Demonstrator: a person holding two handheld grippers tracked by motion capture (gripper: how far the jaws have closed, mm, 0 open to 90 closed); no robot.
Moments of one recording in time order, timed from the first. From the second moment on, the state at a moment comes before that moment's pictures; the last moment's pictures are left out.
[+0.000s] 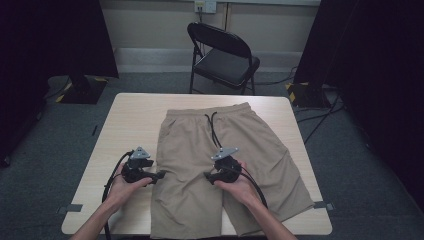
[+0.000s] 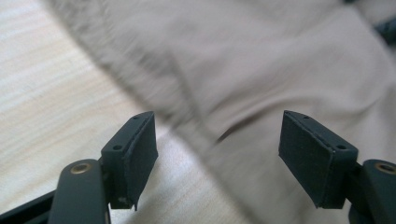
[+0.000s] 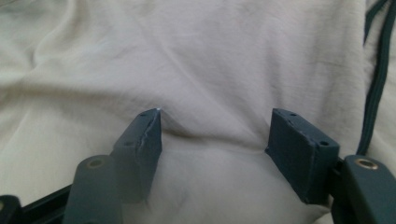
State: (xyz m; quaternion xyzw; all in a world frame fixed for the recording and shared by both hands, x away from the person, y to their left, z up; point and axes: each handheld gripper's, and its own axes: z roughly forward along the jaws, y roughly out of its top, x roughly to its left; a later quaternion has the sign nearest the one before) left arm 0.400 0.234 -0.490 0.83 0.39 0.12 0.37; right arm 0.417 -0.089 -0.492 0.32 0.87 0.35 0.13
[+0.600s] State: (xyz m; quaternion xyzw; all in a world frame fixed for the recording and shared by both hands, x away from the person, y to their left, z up) left arm 0.400 0.230 -0.494 0.84 0.38 0.13 0.36; right arm 0.332 0.016 -0.473 0.18 0.89 0.42 0.00
